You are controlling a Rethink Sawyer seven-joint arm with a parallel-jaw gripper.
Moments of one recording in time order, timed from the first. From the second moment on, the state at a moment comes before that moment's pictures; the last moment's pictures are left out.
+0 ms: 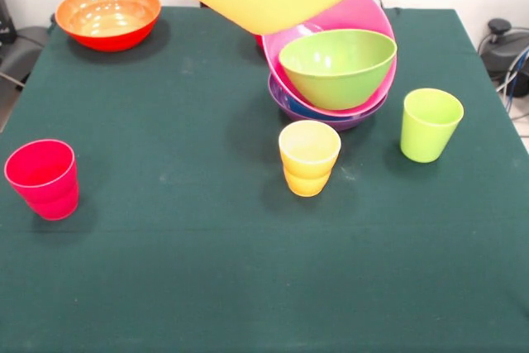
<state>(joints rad) -0.32 -0.85 0.34 1.22 -0.19 1.06 2.01</state>
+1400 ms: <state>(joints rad) -0.25 -0.87 0.20 1.41 -0.11 0.82 2.03</state>
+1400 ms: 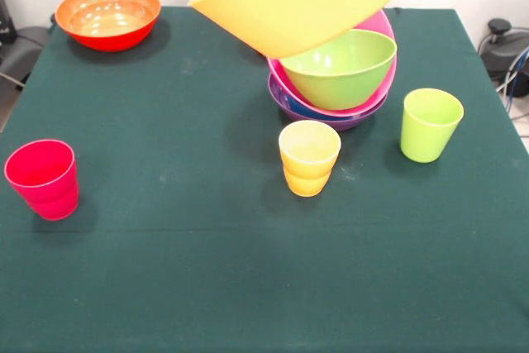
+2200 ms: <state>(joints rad) -0.23 -0.89 0.15 1.54 -0.07 0.77 2.03</state>
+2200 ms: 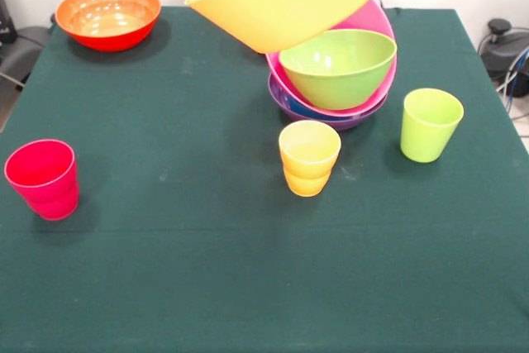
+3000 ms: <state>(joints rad) -0.15 -0.91 0.08 1.59 -0.04 0.70 2.03</state>
